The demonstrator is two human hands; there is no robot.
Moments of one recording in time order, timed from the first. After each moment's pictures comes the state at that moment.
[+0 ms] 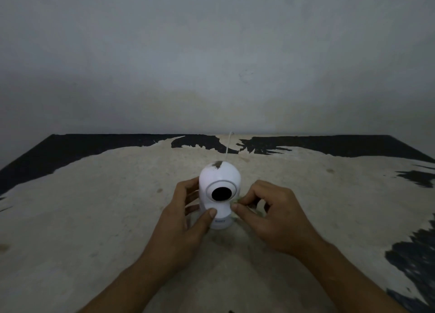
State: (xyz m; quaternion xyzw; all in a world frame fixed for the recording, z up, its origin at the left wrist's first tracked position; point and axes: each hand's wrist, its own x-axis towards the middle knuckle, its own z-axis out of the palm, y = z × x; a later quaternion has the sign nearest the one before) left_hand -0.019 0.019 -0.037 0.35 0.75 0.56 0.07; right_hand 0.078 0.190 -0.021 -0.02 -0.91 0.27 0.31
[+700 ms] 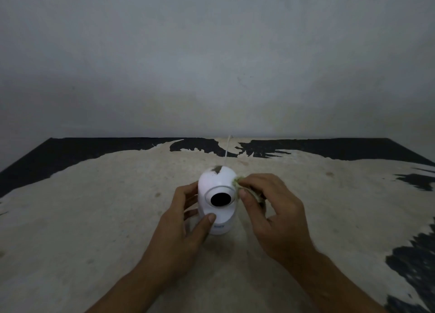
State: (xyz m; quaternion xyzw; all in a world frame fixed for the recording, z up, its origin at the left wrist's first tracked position) left_hand -0.017 0.019 -0.035 0.35 0.74 0.56 0.07; right_hand 0.074 0.183 -0.025 0.01 -0.85 0.22 0.48
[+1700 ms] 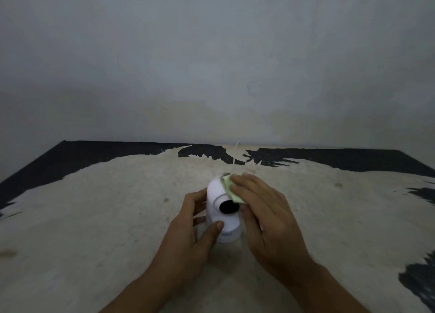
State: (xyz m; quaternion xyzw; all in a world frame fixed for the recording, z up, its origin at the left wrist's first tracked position) left_hand -0.018 0.021 -0.035 0.37 0.73 0.57 0.06; right_hand 0.060 0.173 -0.034 0.05 -0.88 0.10 0.47
